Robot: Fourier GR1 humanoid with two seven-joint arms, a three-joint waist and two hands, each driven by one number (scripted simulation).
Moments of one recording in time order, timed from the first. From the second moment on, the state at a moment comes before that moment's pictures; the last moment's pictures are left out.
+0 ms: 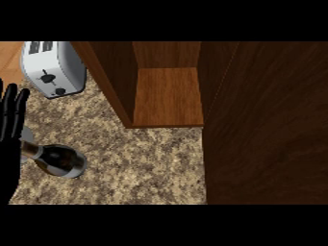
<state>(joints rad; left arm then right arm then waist) 0.02 0.09 0.02 -2.10 0.00 0.02 -0.04 -0.02 -0.10 0.01 -2.10 -0.02 0.02 0.00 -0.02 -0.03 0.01</state>
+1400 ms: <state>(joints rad) -0.14 0.07 0.18 -2.02 0.26 0.16 0.24 0.18 -0.14 0.03 -2.37 -0.25 0.19 0.28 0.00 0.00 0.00</state>
